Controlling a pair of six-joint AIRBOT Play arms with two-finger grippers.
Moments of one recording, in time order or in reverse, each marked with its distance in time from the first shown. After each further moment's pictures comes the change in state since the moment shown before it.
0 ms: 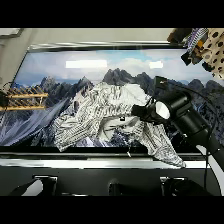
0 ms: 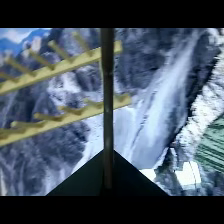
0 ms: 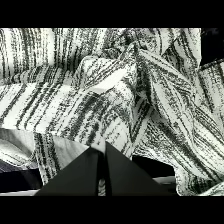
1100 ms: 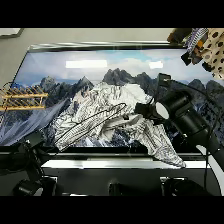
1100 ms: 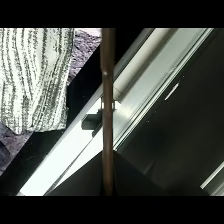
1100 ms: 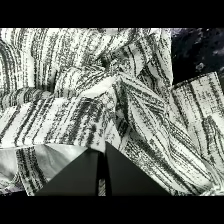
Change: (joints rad) left arm -0.656 0.662 -0.517 -0.016 -0.449 -0.171; right arm 0.000 0.000 0.000 -0.110 -0.008 0.032
